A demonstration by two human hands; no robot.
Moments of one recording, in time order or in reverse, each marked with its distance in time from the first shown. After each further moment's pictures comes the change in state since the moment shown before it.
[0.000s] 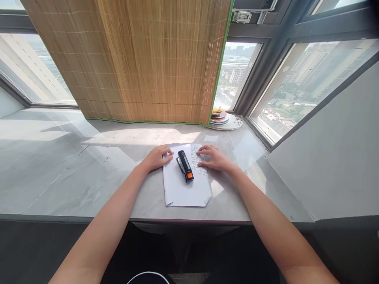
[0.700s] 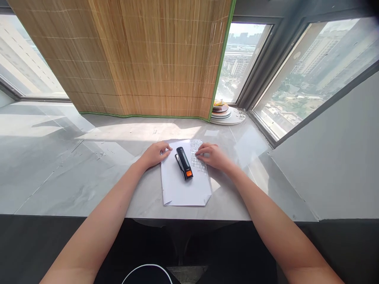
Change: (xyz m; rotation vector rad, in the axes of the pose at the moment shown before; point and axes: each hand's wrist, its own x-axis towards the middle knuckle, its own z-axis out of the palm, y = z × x) left_hand 0.003 0.003 0.001 -0.039 0.002 -0.034; right_hand 0.003 -0.013 0.009 0.045 0.075 -0.057
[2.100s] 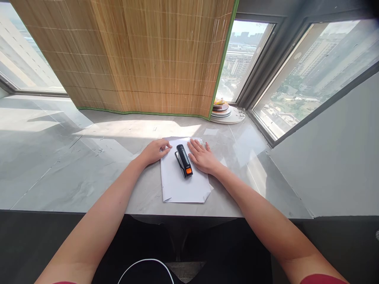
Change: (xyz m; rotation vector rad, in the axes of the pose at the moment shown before) left_hand 0.002 -0.001 0.000 -0.001 -0.004 -0.002; right_hand 0.003 -0.022 0.040 -0.429 -0.244 0.184
